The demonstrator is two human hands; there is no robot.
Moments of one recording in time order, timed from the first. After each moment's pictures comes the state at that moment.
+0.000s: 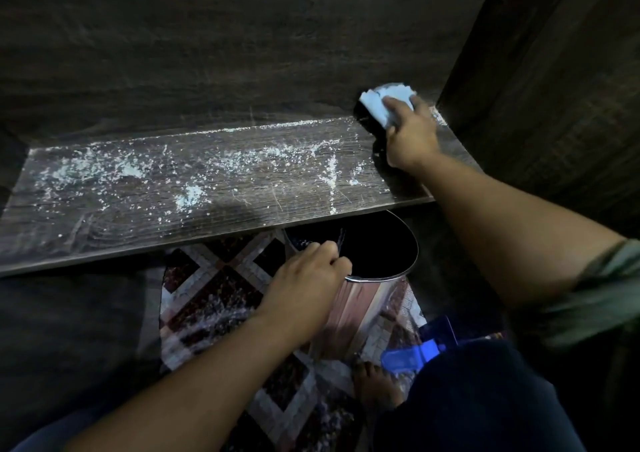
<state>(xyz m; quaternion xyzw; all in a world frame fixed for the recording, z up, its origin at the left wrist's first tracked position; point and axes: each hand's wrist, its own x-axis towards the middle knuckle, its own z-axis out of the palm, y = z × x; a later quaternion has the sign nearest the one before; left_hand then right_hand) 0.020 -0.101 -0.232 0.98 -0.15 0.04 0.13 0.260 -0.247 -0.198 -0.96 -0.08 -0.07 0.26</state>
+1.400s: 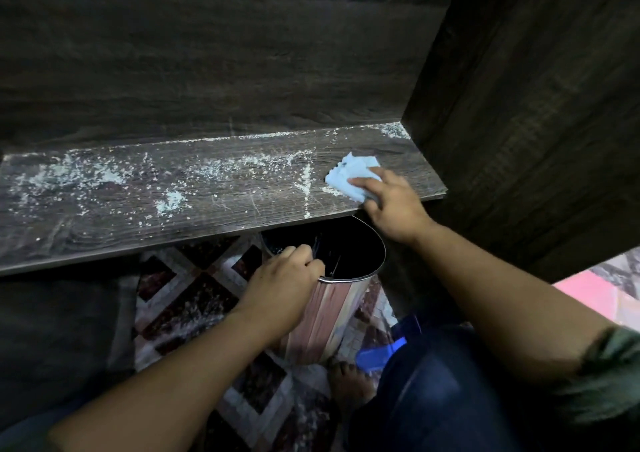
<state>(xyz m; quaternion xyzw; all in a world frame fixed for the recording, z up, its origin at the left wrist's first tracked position) 0.017 -0.103 -0.231 0.98 -0.15 0.04 0.11 0.171 -0.295 -0.208 -0.96 -0.21 0.01 0.18</state>
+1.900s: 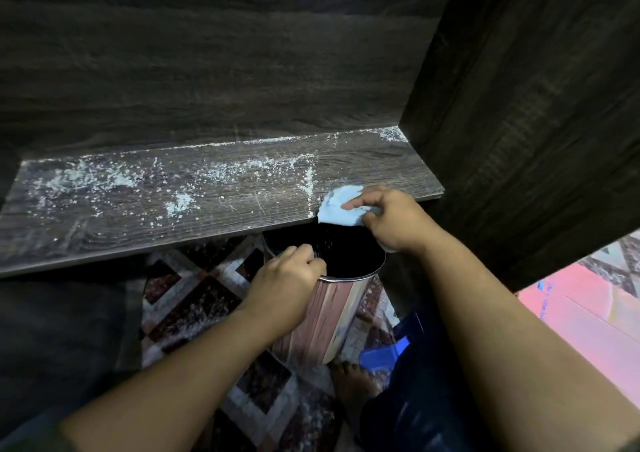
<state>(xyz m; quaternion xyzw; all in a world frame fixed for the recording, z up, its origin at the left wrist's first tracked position) 0.009 -0.097 -0.230 0.98 -0.16 0.06 0.13 0.127 -0.282 -0.171 -0.94 -0.18 0.08 0.28</state>
